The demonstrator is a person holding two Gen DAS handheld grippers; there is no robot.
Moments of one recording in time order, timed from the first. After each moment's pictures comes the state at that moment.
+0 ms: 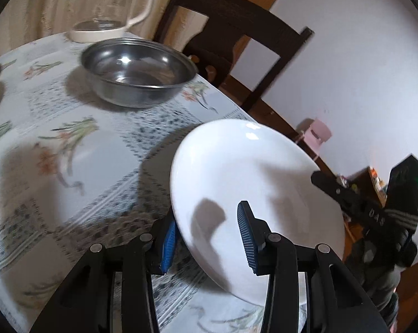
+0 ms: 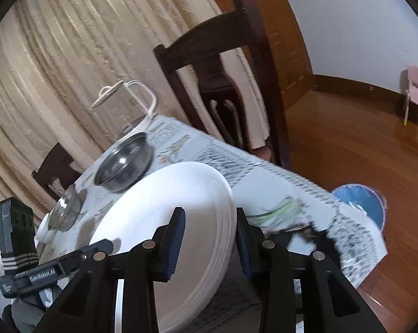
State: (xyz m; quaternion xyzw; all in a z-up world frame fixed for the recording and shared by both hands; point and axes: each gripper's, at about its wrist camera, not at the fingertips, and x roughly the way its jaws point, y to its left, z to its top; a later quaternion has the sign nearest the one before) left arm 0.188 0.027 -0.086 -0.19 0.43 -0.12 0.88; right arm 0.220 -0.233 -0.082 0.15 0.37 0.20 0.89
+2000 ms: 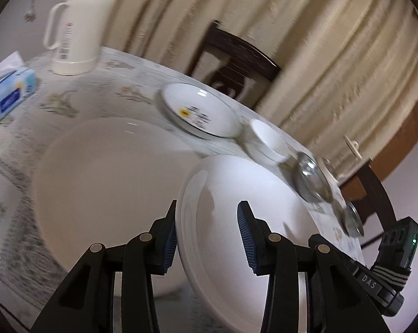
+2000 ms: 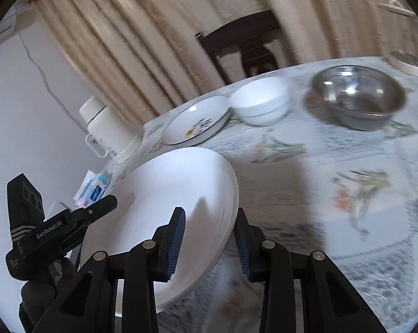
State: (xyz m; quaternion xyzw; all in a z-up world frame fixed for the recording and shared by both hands) left arm -0.204 0.383 -0.058 -0.37 0.23 0.29 0.85; right arm 0.032 0.189 -0.075 -0.01 0.42 0.56 0.71
